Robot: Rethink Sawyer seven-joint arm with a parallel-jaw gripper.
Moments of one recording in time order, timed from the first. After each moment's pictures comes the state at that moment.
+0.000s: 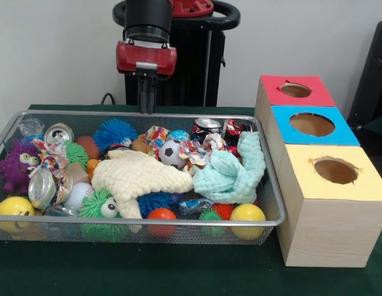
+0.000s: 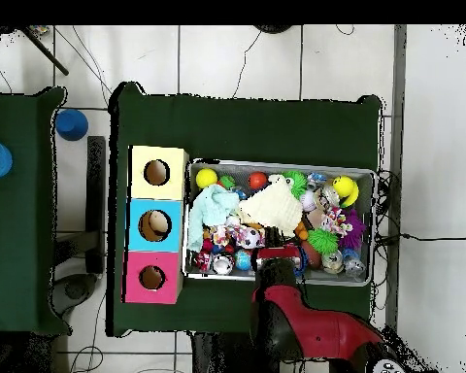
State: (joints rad) arm -0.55 -0.73 0.03 2.13 -0.52 -0.57 1.61
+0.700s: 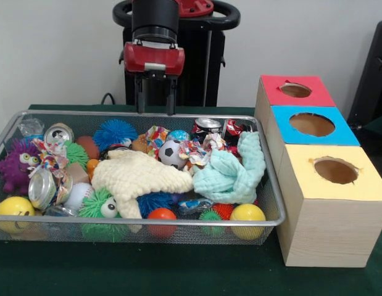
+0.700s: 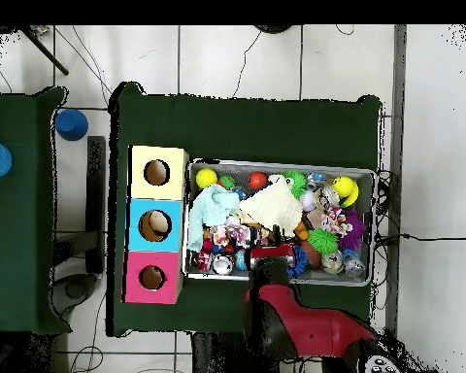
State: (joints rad) arm -0.52 -0.72 0.03 2.13 -0.52 -0.57 1.61
